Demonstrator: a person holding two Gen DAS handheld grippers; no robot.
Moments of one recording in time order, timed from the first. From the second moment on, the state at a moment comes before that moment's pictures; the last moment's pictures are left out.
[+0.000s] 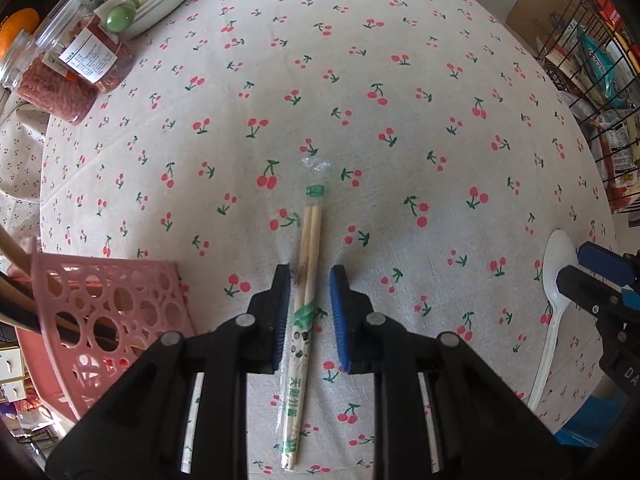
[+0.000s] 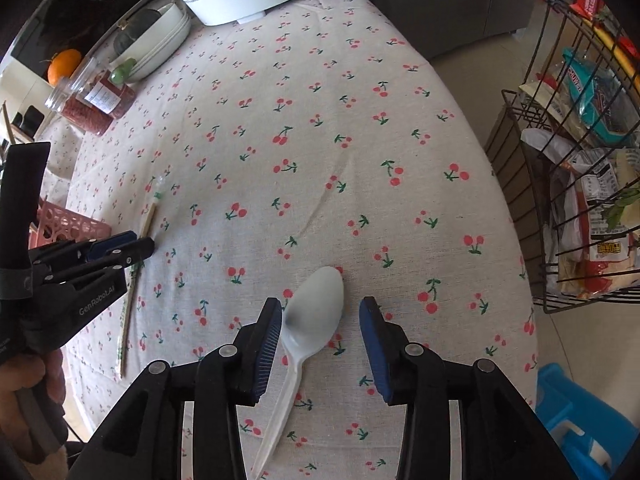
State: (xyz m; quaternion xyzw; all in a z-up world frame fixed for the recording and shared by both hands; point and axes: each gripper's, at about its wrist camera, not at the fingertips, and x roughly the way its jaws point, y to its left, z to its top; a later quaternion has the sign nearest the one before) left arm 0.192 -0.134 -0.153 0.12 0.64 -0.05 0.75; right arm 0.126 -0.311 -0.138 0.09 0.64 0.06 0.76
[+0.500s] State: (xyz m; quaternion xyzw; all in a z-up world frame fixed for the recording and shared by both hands) left arm 0.187 -0.130 -0.148 0.11 0.62 -0.07 0.77; right arm 0.129 -0.279 -0.144 0.05 0.65 0.06 0.76
